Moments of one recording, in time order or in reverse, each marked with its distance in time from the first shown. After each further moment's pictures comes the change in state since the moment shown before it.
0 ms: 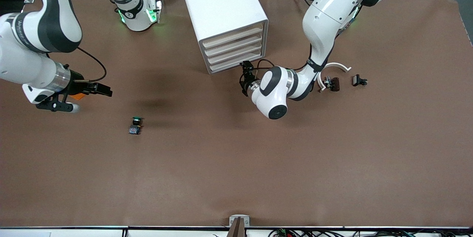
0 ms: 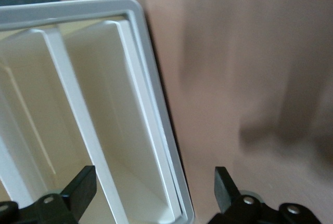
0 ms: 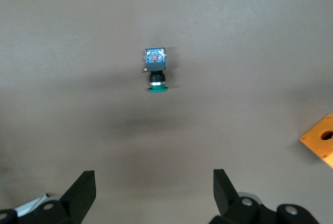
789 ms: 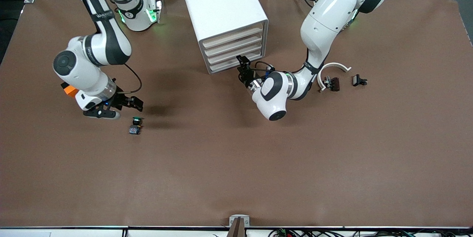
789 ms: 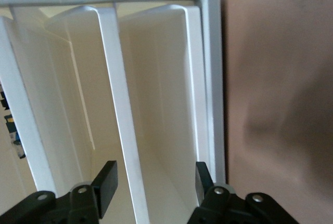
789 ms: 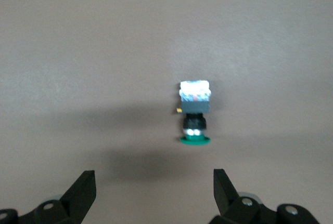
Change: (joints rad) left arm 0.004 0.068 -0.003 0.000 -0.157 -0.139 -0.065; right arm 0.133 0.153 0.002 -0.214 0.001 0.578 0.026
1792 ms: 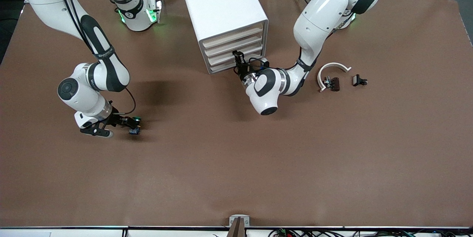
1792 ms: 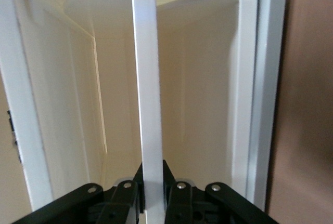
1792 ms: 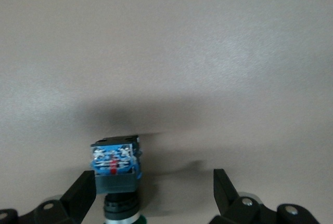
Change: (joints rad) left arm -0.034 0.019 0.002 0.000 -0.051 -0.048 -0.078; right arm -0.104 0.244 -0.013 0.118 -0.002 0.104 -0.036
